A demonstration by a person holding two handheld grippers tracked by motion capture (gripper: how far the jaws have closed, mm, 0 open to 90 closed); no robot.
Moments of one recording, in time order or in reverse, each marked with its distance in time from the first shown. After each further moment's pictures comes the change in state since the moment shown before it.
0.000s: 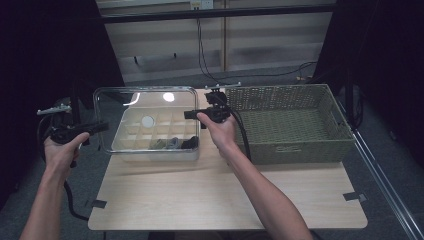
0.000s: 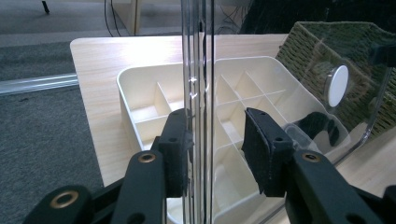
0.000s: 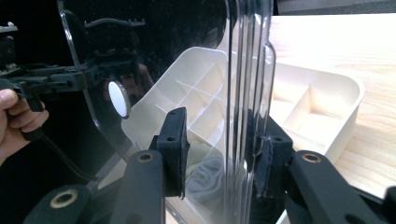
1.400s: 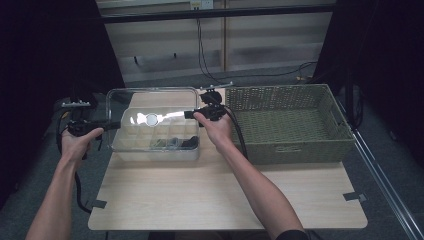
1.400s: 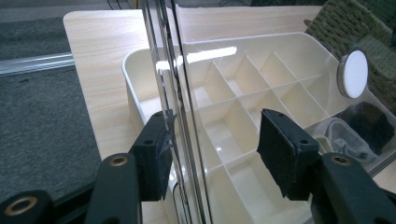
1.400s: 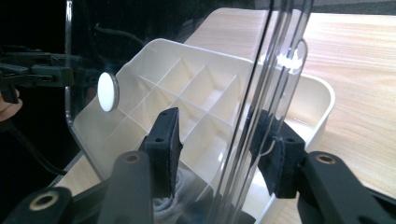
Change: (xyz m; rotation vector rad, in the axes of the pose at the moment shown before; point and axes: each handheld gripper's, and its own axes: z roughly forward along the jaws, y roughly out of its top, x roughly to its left) left arm 0.024 0.001 0.051 0.104 0.014 0.006; right arm -0.019 0.002 0.032 0.033 -0.100 -0.048
